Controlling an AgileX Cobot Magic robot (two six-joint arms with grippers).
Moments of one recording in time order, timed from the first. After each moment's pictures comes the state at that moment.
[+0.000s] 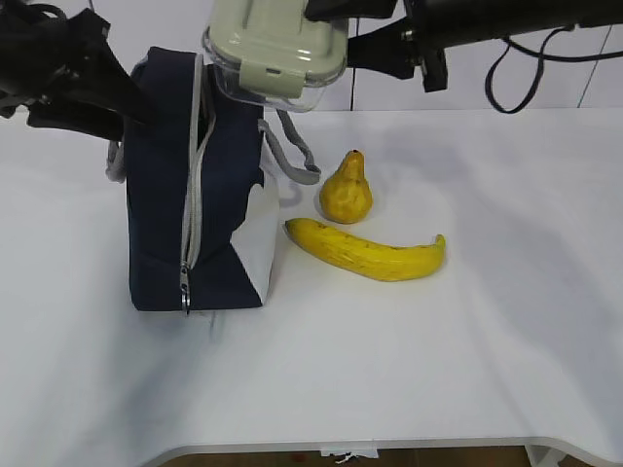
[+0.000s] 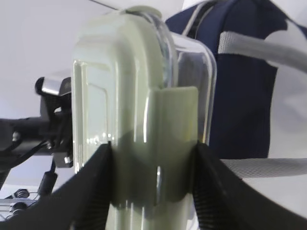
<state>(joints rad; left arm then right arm) -0.11 1.71 -1.41 -0.76 1.01 0.35 0.17 1.84 -1.51 1.41 1.00 -0.54</state>
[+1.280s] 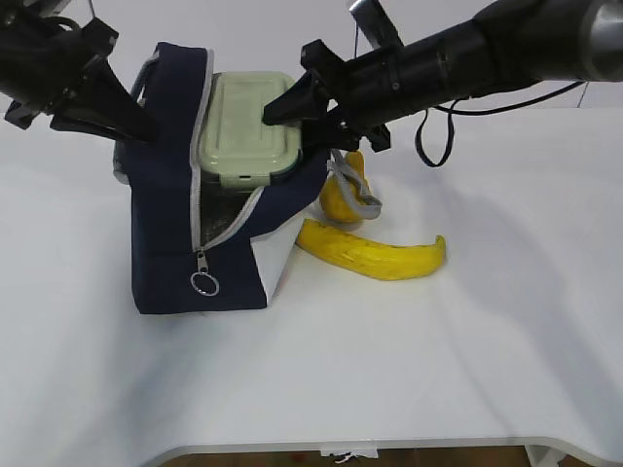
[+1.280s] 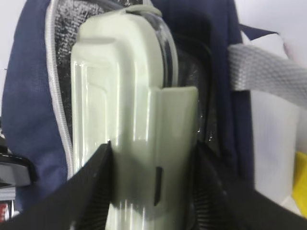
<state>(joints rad) -0.11 1.75 -1.43 -0.81 1.09 0.39 0.27 2.11 -1.68 1.25 0.89 -0.59</state>
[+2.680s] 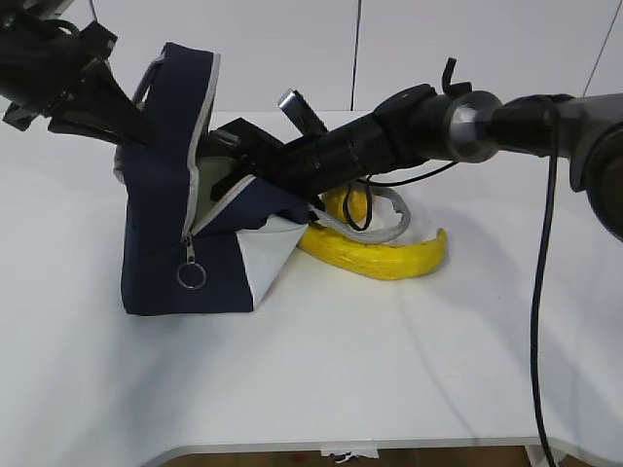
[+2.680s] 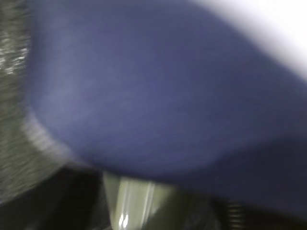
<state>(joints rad) -0.11 1.75 -1.43 -0.80 1.11 0.40 0.36 2.46 -1.93 1.27 0.90 -0.50</state>
